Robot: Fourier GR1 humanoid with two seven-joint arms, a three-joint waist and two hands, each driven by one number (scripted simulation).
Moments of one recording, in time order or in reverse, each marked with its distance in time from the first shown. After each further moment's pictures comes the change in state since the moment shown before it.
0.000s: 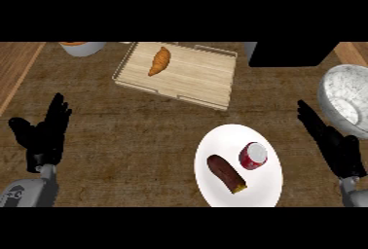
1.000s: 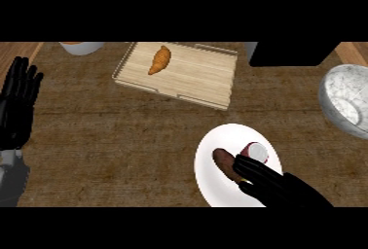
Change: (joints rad) left arm -0.085 0.101 0.089 -0.142 0.057 -0.139 -0.127; right arm 0.124 -0.018 0.305 -0.592 0.381 0.101 -0.429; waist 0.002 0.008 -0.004
